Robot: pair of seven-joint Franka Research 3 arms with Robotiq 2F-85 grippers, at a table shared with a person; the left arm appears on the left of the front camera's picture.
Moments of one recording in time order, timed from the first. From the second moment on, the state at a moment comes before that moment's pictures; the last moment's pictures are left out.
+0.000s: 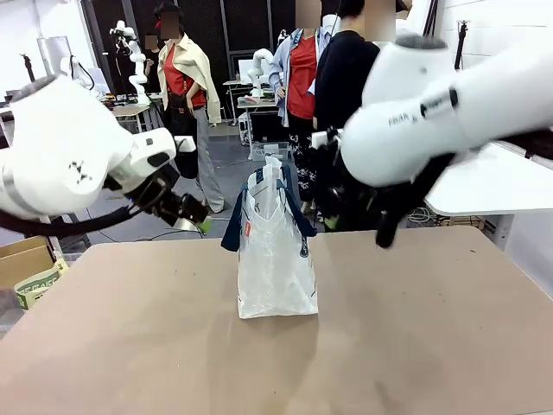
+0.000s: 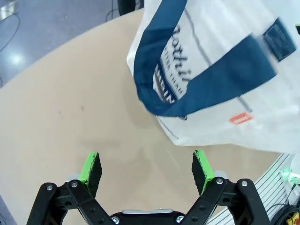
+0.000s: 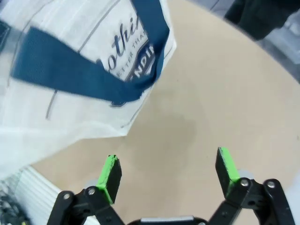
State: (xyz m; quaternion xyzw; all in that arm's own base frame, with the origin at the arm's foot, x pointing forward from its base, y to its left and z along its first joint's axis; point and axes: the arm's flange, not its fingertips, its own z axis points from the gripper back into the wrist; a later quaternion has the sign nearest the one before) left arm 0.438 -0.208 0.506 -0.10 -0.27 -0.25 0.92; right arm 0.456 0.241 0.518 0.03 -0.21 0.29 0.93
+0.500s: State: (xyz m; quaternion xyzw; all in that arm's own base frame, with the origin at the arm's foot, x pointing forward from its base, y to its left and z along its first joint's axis) left arm 0.453 -0.234 0.549 -0.11 -0.27 -0.26 0.92; right arm 0.487 0.266 0.576 0.01 -0.23 0.28 0.93
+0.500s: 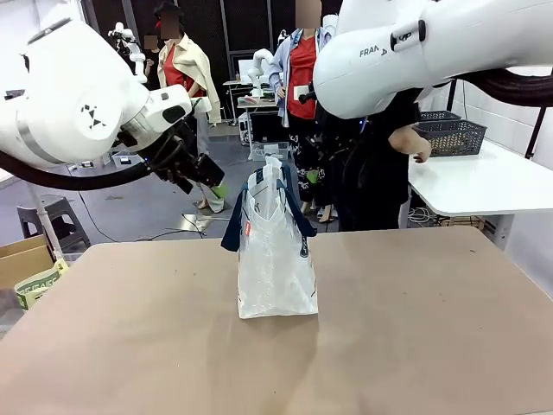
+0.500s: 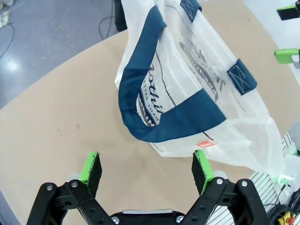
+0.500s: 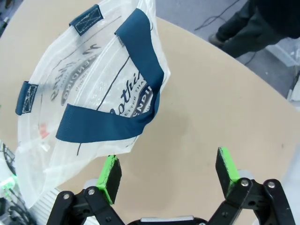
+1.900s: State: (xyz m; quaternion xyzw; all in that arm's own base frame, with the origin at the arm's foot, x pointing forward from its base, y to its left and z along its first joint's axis) left arm 0.526 -0.266 0.563 -0.20 -0.23 -0.16 0.94; right arm 0.548 0.337 0.576 0.07 -0.17 0.19 0.96
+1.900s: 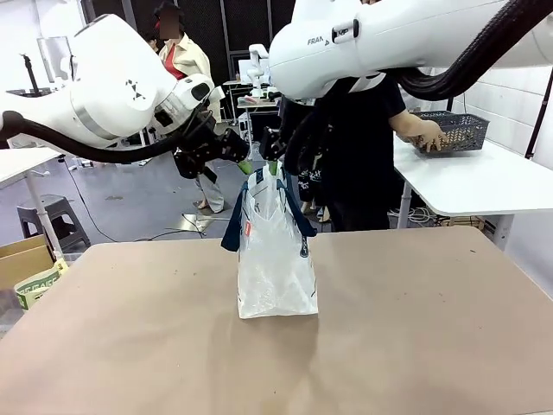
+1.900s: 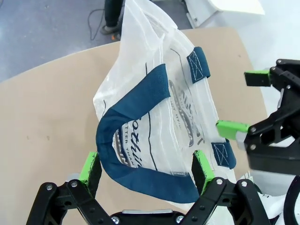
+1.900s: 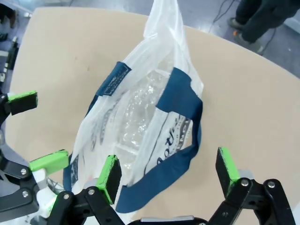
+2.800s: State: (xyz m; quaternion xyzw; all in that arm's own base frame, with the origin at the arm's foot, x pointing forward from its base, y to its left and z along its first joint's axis) left arm 0.527 -0.283 0.528 -0.24 -0.17 -0.15 0.94; right arm 0.562 0.340 0.542 0.06 -0.13 0.16 0.98
